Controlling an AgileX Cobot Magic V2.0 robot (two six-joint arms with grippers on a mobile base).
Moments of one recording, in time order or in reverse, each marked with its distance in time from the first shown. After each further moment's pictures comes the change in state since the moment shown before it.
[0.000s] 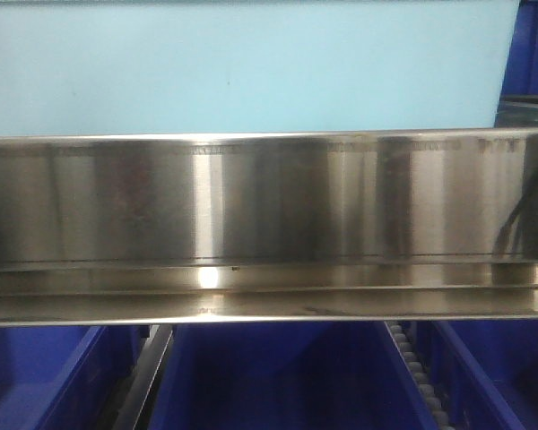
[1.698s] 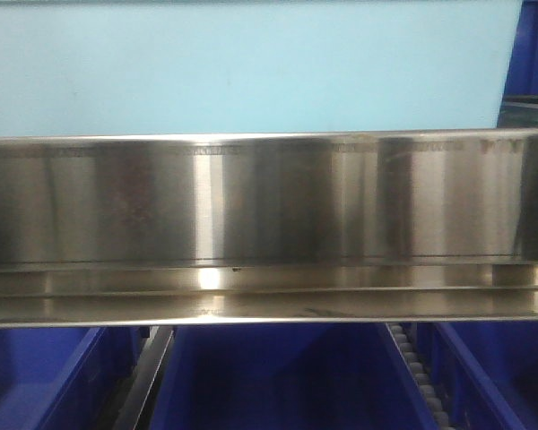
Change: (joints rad) left arm 0.029 -0.112 0.004 -0.025 -0.105 0.055; right arm -0.025 -0.110 0.010 0.000 -0.114 -0.044
